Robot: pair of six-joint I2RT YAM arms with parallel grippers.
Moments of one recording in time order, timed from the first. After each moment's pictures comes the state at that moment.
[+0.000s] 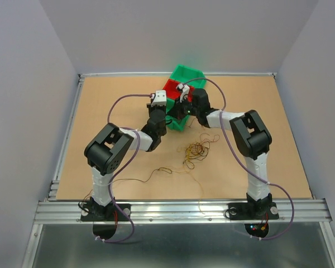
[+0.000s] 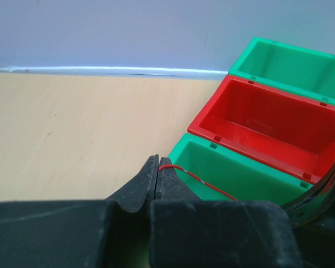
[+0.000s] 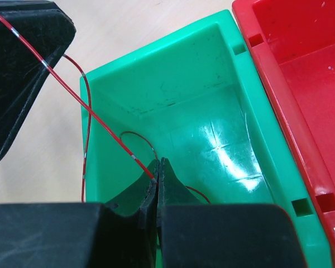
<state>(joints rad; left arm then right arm) -0.66 1.91 0.92 1.06 -0.77 0.05 0.47 2.15 1.38 0.38 -0.54 0.16</state>
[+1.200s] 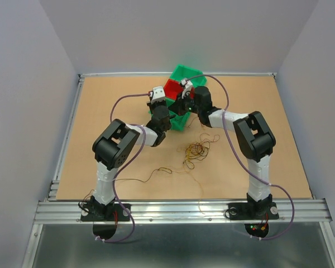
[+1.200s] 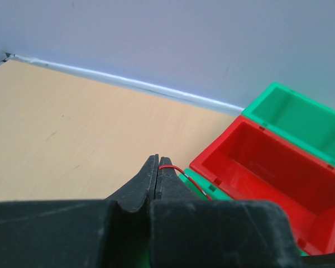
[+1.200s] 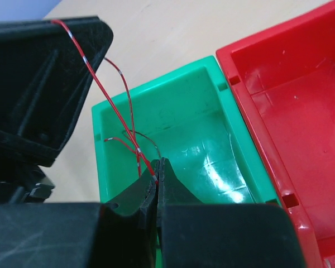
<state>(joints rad) -0.66 2.01 1.08 1.09 -0.94 -0.01 0.47 2.08 1.34 0.46 -0.48 0.19</state>
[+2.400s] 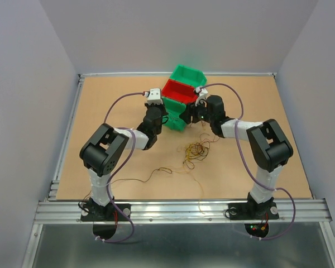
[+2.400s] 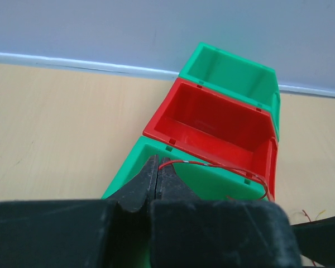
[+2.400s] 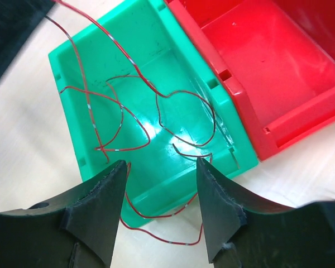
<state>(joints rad) -0.62 1.86 0.90 0.99 -0.55 -0.19 0.42 1.88 1.04 0.49 -0.39 0.19</state>
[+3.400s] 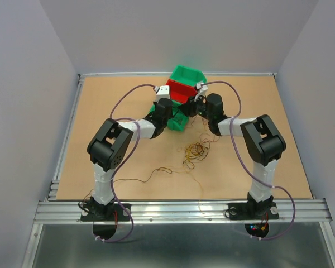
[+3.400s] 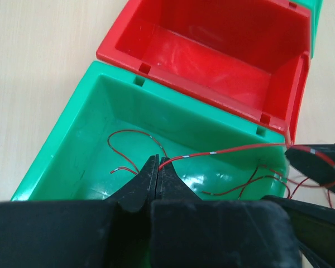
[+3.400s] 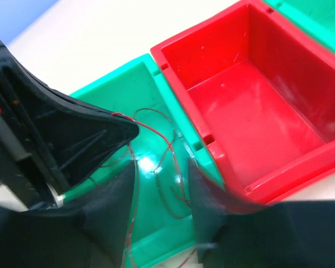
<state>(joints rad) -0.62 1.98 1.16 0.40 -0.45 -0.37 0.41 1.96 1.07 0.73 -0.39 0.22</state>
